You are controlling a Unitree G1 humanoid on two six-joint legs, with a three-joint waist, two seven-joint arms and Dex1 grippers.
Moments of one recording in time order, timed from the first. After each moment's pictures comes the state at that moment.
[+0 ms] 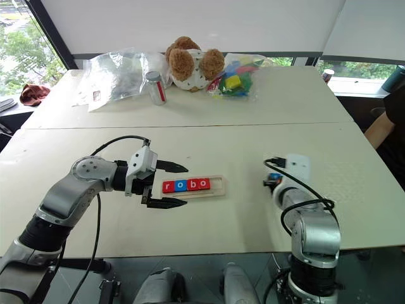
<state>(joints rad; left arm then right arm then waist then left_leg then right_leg) -0.45 0.66 -0.21 -0.19 -0.41 0.39 -1.20 -0.25 -0.16 -0.17 -0.63 0.07 1.40 0.07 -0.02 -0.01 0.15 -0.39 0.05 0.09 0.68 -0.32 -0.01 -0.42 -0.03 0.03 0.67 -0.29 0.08</state>
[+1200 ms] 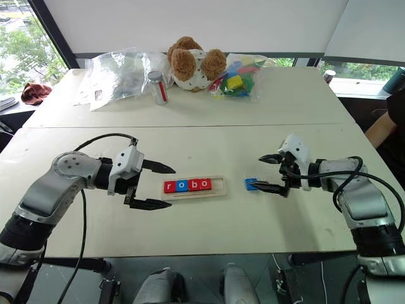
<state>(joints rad) -0.43 0.79 -0.16 -0.22 -0.43 0.39 -1.28 -0.41 -0.83 0.02 0.19 0.24 0.25 1.25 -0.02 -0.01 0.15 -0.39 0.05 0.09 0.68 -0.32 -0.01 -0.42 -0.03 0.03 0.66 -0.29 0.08</state>
